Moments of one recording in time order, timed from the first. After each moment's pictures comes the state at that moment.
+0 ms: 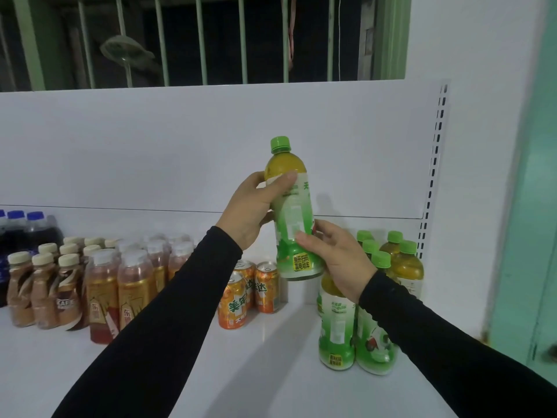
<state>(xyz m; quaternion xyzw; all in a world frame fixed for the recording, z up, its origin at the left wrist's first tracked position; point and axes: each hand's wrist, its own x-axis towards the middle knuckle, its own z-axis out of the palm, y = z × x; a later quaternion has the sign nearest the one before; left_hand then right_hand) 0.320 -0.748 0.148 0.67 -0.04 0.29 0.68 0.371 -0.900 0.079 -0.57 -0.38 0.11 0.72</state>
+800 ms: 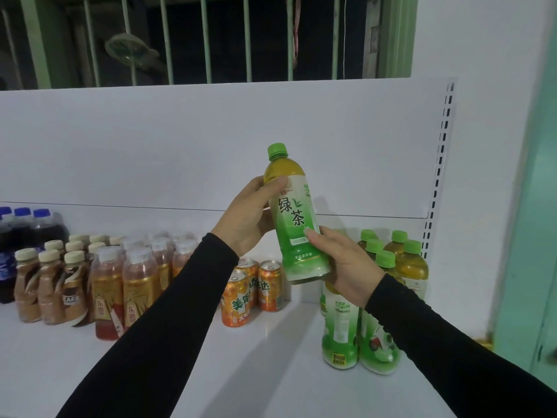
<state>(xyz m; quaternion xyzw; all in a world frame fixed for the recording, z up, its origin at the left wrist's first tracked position) 0.317 -0.737 0.137 0.63 -0.06 0.24 0.74 0.370 -0.904 0.075 -0.52 -0.37 0.23 0.73</state>
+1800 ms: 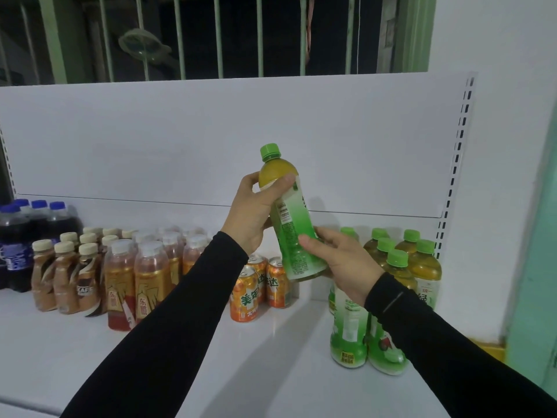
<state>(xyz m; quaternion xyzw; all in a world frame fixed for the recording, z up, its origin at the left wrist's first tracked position) 0.315 -0.732 0.132 0.60 0.00 0.32 0.73 0.366 -0.889 0.074 -0.60 -0.37 0.16 0.69</state>
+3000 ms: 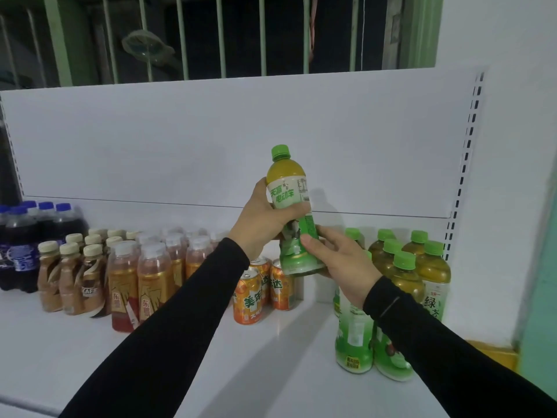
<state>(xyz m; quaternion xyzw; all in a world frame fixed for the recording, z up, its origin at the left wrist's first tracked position) 0.312 -0.738 0.123 0.74 0.02 0.31 0.60 0.367 -0.881 0.070 -0.60 -0.36 0.14 0.70</state>
